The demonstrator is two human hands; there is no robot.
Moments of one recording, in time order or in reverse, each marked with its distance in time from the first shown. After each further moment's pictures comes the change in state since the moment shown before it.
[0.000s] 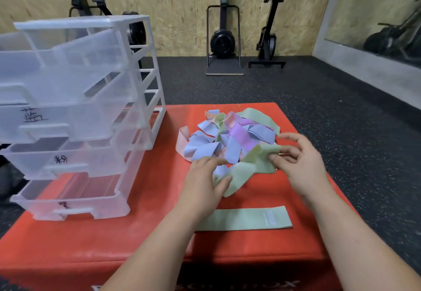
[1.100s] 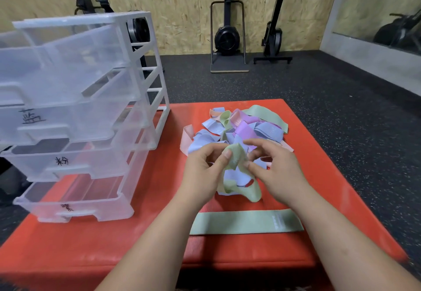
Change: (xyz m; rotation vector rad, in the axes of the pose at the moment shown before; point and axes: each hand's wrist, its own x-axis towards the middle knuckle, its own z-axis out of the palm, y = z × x) left_hand 0.024 0.022 -0.023 -0.594 0.088 -0.169; right_hand -0.004 -0.006 0.052 -0.344 -0.213 -0.173
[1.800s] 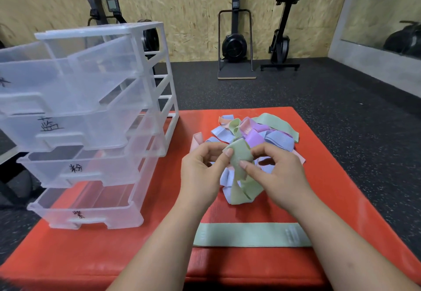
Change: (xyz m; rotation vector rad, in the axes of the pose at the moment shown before) left_hand 0.007 0.018 -0.018 -0.097 0.188 0.042; right_hand 0.016 -0.016 0.019 0.074 0.045 -0.124
